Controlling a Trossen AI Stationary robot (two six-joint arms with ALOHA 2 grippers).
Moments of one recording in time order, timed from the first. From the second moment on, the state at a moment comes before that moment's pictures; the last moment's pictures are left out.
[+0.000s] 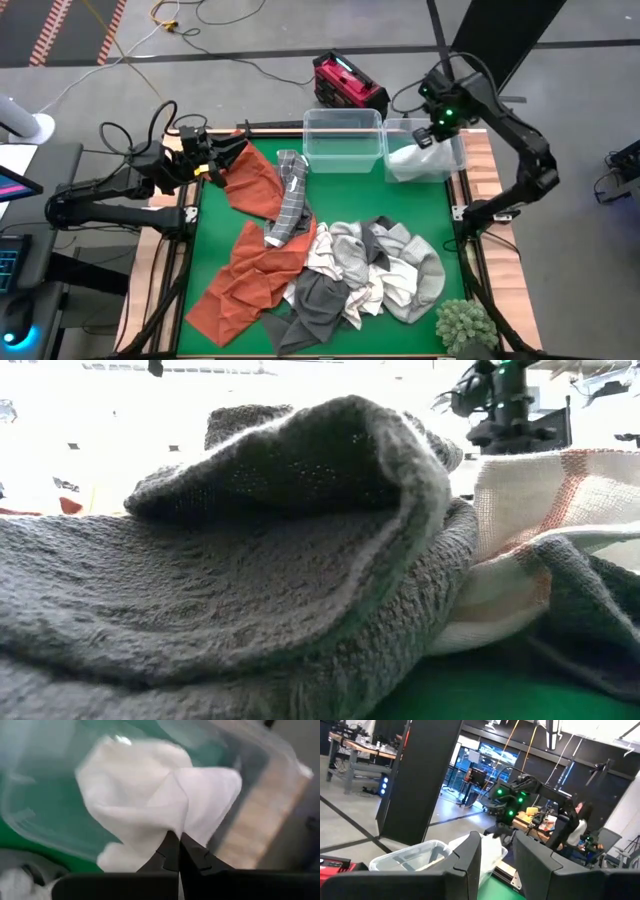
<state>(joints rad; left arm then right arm) 0.13 0.67 0.86 0.01 -0.38 -0.33 -0.93 1.47 1.53 -1.50 0.15 0.19</state>
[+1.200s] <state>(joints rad) 0.12 0.67 0.86 -0.12 -0.35 -0.40 -0.98 1.40 1.00 -0.94 0.02 0.22</state>
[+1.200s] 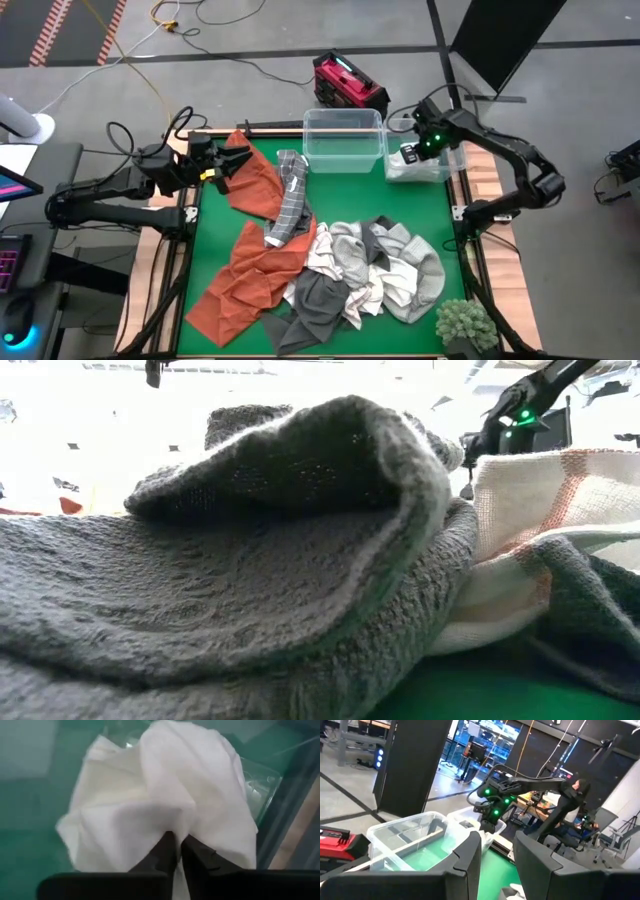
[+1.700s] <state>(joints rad) 0.12 0.67 0.86 -0.12 -0.35 -0.40 -1.02 1.56 1.07 -0.94 -0.05 0.21</state>
